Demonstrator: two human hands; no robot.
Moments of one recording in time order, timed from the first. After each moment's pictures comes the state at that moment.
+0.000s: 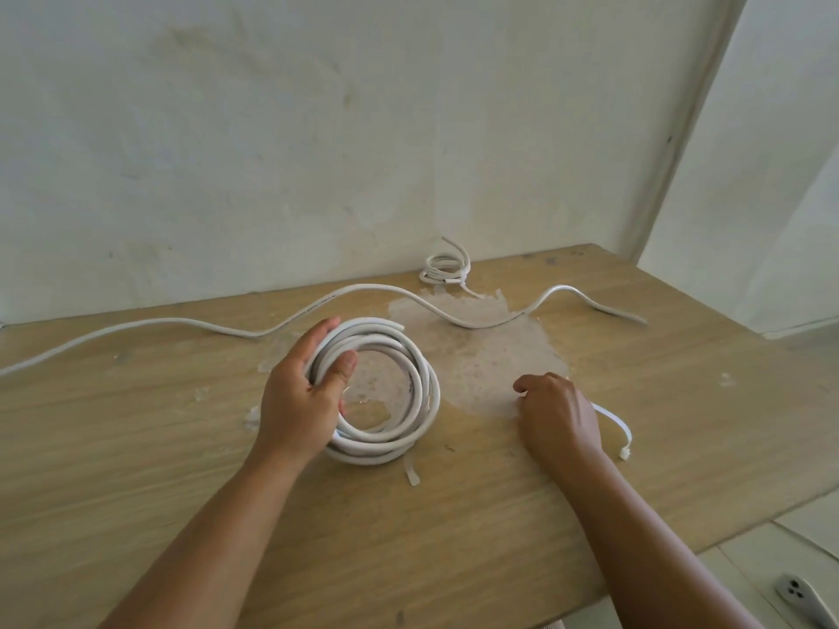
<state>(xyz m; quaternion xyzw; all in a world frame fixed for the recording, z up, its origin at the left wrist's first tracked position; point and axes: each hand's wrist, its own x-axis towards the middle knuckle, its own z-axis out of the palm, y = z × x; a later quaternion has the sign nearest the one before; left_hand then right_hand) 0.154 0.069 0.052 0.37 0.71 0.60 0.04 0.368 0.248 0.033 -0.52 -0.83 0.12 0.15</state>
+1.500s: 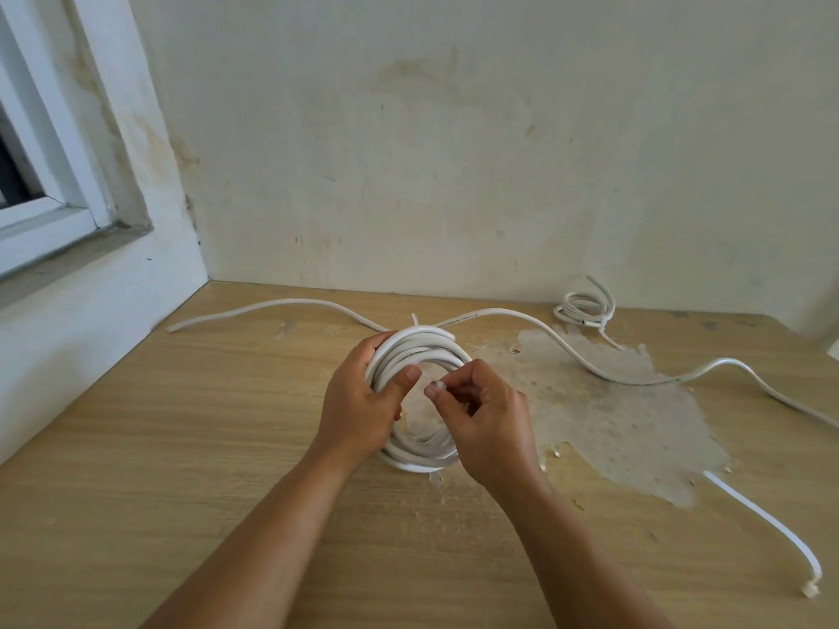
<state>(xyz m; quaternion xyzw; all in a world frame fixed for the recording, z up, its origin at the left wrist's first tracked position) 0.104 -0.001 0.055 0.30 0.71 0.64 0.02 0.212 0.124 0.052 -0.17 -0.81 0.43 0.35</state>
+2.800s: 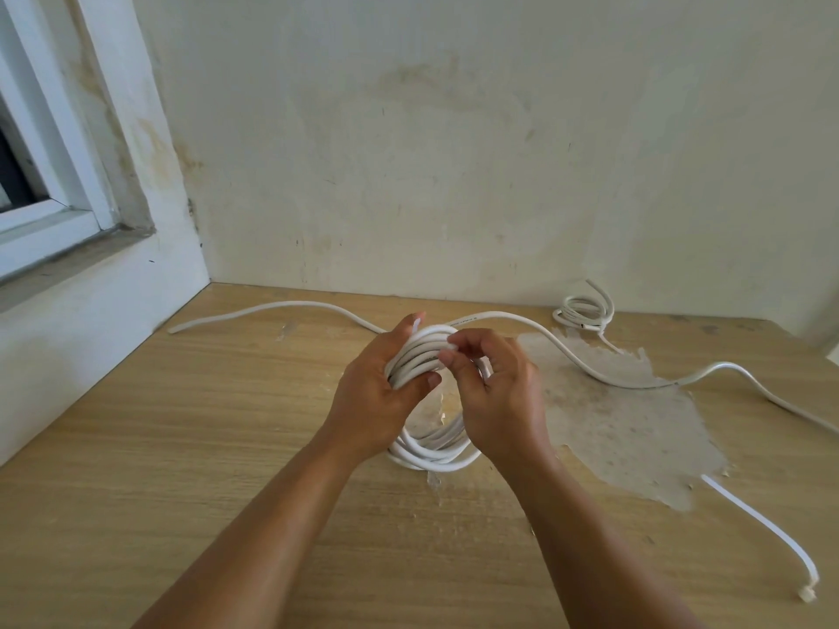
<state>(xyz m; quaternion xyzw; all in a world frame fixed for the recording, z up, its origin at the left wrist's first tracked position) 0.103 0.005 0.064 0.39 0.71 0.59 0.02 0.206 0.133 0.084 -0.12 -0.81 0.37 0.44</state>
